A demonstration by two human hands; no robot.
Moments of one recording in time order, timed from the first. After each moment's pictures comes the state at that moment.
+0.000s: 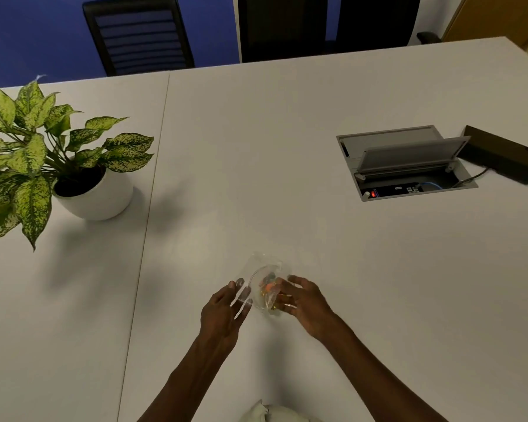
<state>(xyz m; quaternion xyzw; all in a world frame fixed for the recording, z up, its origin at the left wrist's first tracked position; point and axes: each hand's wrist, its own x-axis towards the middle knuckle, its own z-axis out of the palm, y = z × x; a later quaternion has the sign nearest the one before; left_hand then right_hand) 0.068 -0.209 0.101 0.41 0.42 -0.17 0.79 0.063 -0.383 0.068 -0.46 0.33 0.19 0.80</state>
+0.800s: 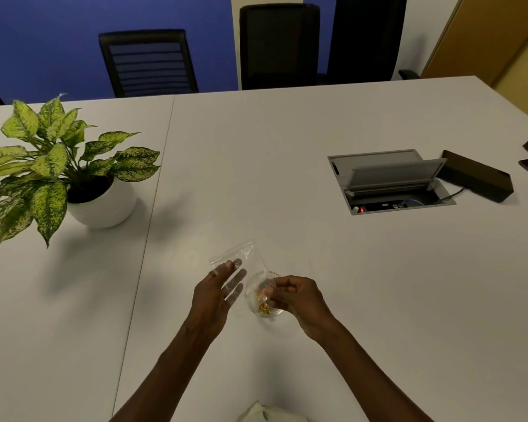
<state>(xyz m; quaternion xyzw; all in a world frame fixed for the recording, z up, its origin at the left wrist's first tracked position) 0.080 -0.196 0.135 0.48 0.26 -0.18 0.82 0.043 -0.378 0.119 -0.59 0.22 0.14 0.77</state>
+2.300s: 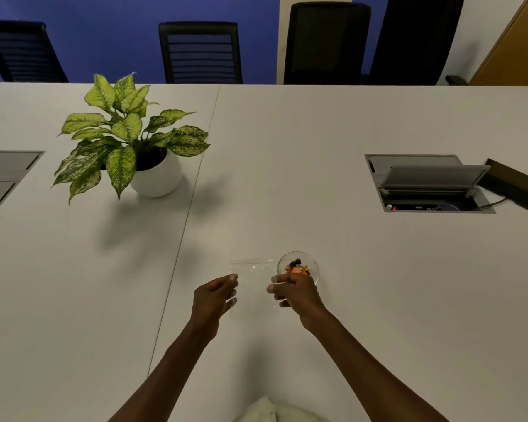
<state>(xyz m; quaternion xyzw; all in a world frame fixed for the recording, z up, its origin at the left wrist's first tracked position) 0.007 -0.111 0.104 0.60 0.29 -0.13 0.73 0.016 -0.304 0.105 -0.67 0.24 0.20 0.67</state>
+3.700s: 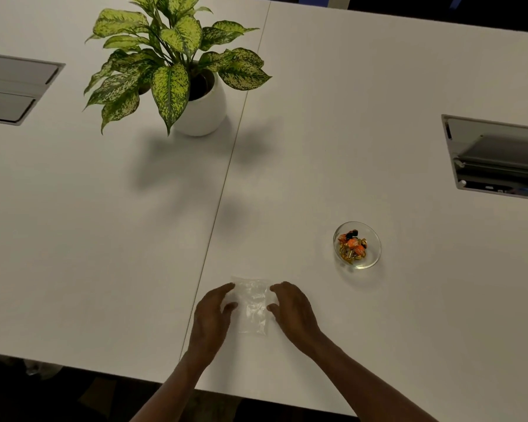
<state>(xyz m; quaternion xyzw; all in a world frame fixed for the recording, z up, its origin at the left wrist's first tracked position) -0.079 0.007 -0.029 0.89 0.13 -0.05 0.44 -0.043 -0.187 -0.013 -0.94 -0.08 0.16 0.28</state>
